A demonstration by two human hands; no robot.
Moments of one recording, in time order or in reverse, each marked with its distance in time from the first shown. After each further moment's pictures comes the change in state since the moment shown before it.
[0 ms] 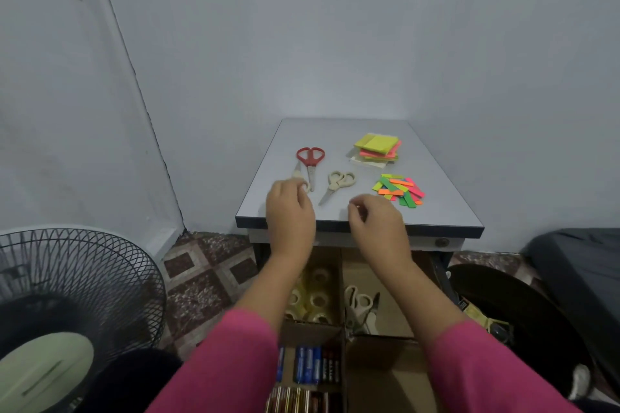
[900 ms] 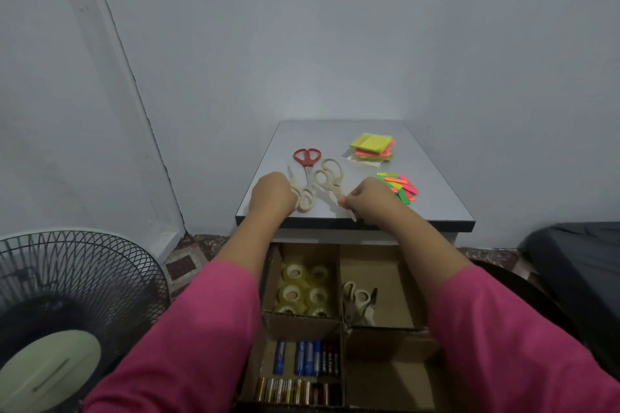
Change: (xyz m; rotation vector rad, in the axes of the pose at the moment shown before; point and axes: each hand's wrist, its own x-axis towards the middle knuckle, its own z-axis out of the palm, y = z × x) left_hand 0.060 0.006 -0.017 0.559 -0.543 -0.234; right_hand 0.048 -0.016 -0.023 0.013 -0.446 0.296
